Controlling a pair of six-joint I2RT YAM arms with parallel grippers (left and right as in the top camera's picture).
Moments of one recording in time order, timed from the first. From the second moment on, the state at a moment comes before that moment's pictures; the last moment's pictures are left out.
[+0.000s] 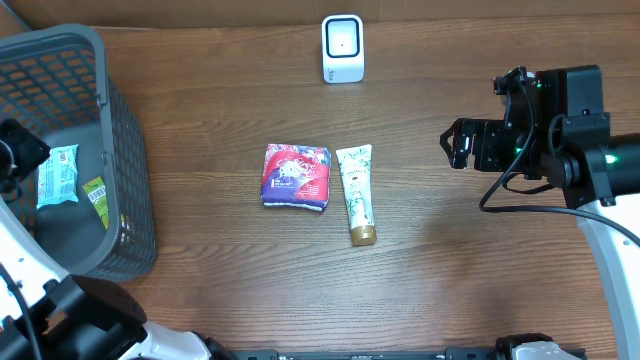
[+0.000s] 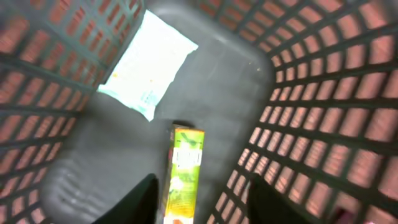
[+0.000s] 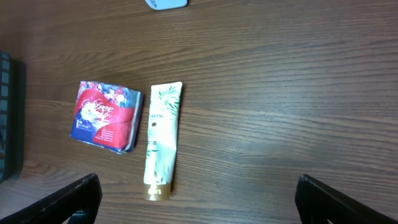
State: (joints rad) left arm 0.75 1.76 1.90 -1.25 0.17 -0.08; right arm 0.12 1.34 1.45 -1.10 -0.28 0.17
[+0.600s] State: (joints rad) left arm 0.75 1.76 1.52 -1.13 0.19 -0.17; right arm 0.12 1.34 1.45 -1.10 -0.28 0.17
